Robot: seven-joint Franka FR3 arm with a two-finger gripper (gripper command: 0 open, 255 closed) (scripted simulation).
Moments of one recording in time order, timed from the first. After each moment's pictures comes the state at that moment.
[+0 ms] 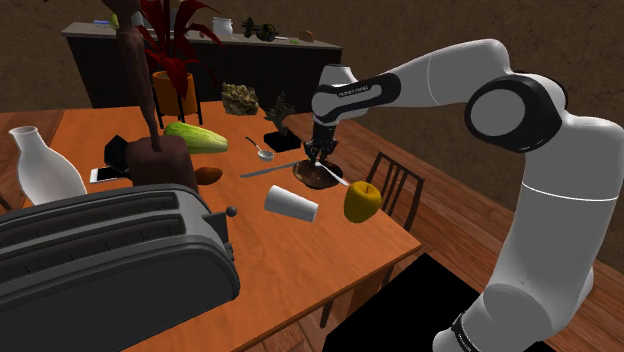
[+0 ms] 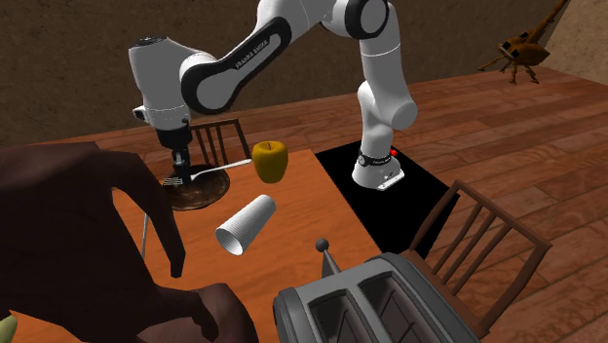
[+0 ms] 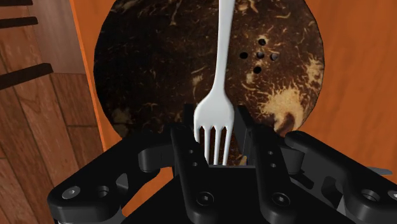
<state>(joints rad) -0.12 0.32 0.10 -1.72 -0.02 2.11 0.11</state>
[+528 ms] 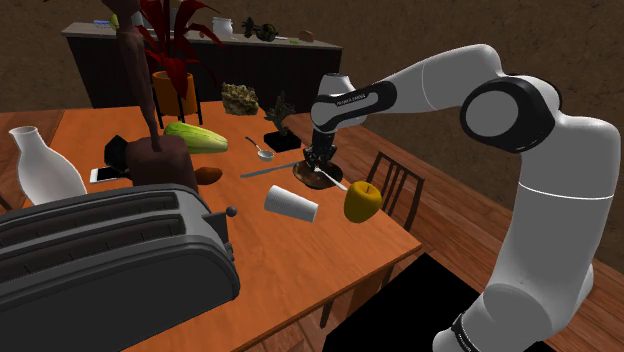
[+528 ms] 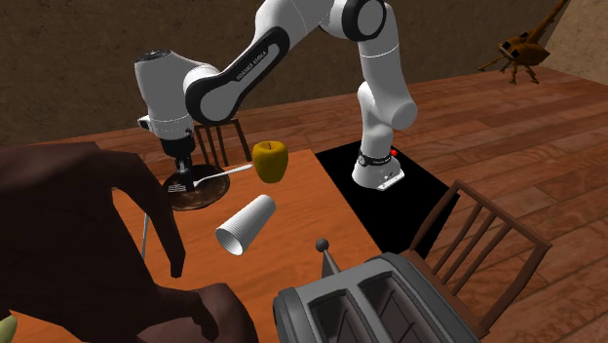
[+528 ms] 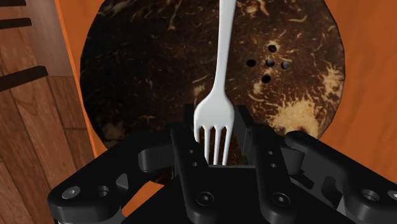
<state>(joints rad) -0.12 0.34 0.10 -1.76 -0.02 2.17 0.11</state>
